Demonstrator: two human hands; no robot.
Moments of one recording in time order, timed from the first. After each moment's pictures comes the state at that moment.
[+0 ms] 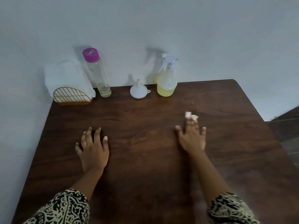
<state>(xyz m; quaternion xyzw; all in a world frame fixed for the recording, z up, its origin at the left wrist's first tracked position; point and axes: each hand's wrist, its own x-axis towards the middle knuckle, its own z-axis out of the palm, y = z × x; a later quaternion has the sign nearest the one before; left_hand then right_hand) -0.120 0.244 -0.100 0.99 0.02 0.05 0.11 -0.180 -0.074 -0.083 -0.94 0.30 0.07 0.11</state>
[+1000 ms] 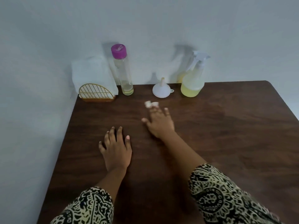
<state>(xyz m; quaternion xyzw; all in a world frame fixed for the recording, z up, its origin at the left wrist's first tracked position) -0.116 0.247 -0.103 0.99 0.05 0.02 0.10 -0.058 0.069 -0.078 -0.99 0.02 0.08 0.11</state>
